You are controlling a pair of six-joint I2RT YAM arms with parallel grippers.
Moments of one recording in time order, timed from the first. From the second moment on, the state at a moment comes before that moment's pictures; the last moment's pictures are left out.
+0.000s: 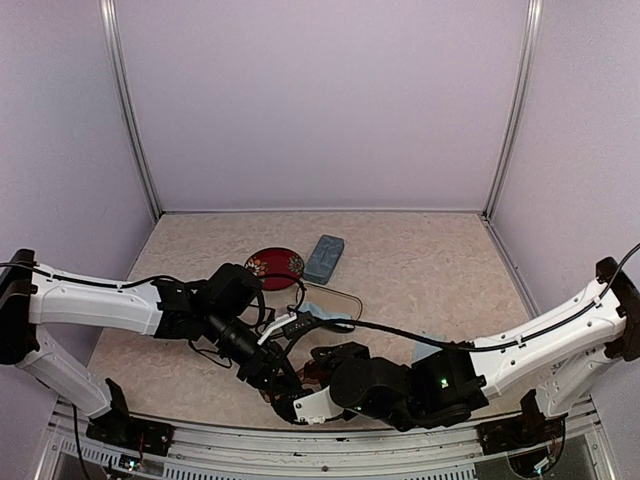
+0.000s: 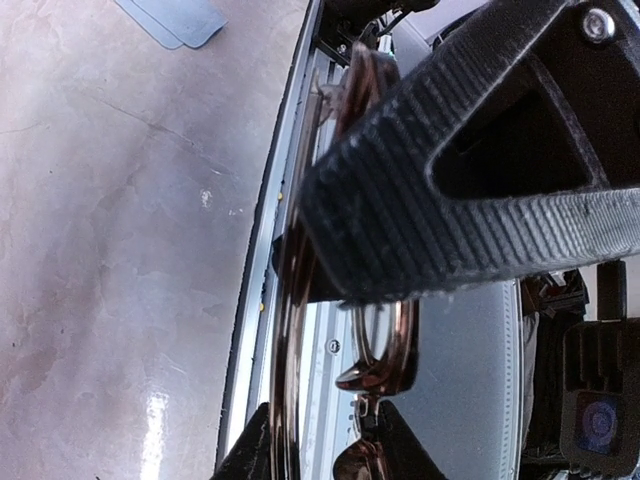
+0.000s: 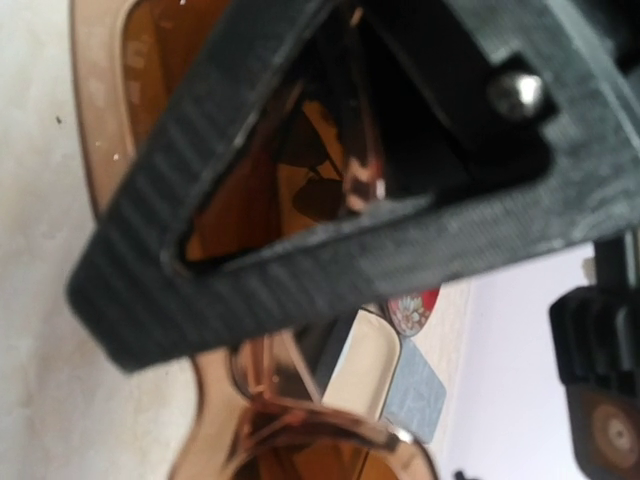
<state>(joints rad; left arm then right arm) -0.98 1.44 0.79 -0.21 0.83 -0.18 1.59 1.56 0.97 -0.12 0.72 -0.86</state>
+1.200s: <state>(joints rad) -0.95 1.38 0.79 -0.19 0.71 -0.13 1.62 1.57 0.97 -0.17 0.67 -0.70</state>
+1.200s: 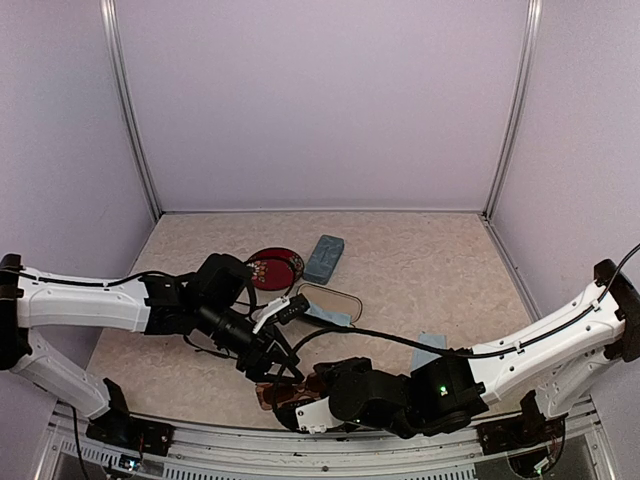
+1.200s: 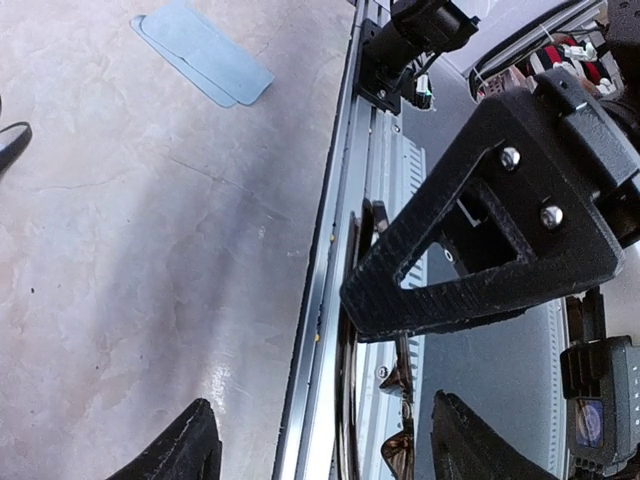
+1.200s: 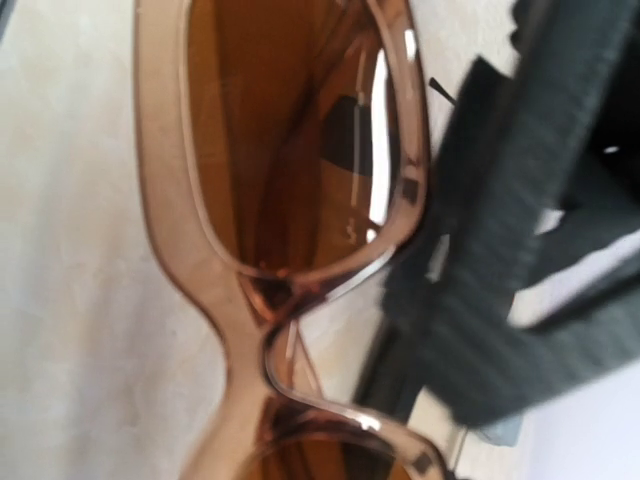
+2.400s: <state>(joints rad) -0.75 0.78 0.62 -0.07 -0.05 -0.35 0.81 1.78 1.25 -0.29 -0.12 -0.13</state>
